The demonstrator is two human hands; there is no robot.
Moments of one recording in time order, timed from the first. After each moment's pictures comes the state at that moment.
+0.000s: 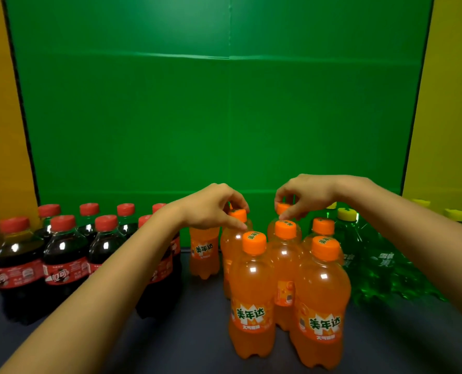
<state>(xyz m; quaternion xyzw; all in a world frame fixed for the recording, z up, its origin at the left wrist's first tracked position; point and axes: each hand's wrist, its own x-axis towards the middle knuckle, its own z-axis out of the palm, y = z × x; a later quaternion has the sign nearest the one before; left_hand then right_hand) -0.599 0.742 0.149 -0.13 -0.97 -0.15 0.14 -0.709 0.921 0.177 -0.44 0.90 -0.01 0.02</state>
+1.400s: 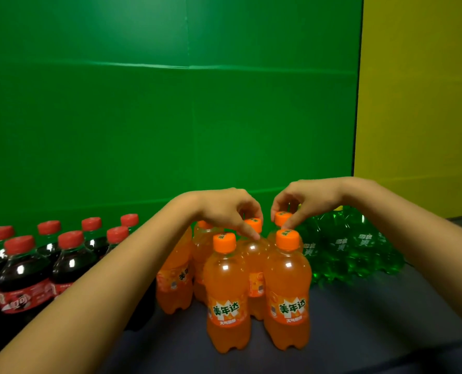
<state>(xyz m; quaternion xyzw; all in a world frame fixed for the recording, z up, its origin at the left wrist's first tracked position) -0.615 0.801 0.166 -0.23 -0.97 -0.06 0.01 -0.685 0.981 0.174 -0.43 0.90 -0.06 0.06</state>
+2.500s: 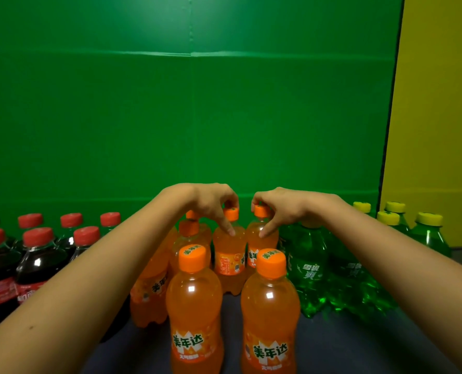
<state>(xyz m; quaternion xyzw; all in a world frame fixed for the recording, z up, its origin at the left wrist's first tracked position) -0.692 0.780 0.163 -0.07 -1.00 -0.04 0.00 -0.760 0.939 0.151 -0.43 0.90 -0.03 -0.03</state>
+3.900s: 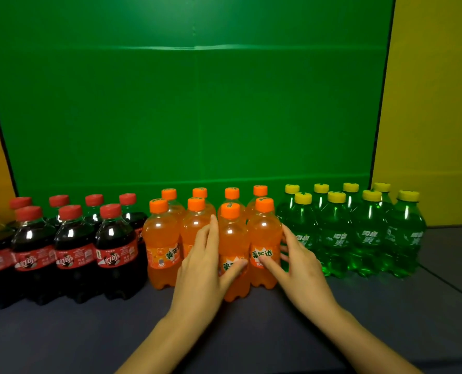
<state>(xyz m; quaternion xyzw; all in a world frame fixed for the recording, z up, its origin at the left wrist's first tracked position) -0.563 0.838 0.024 0.04 -0.90 -0.21 0.37 -0.660 0.984 0.007 -0.32 0.81 -0.45 -0.17</state>
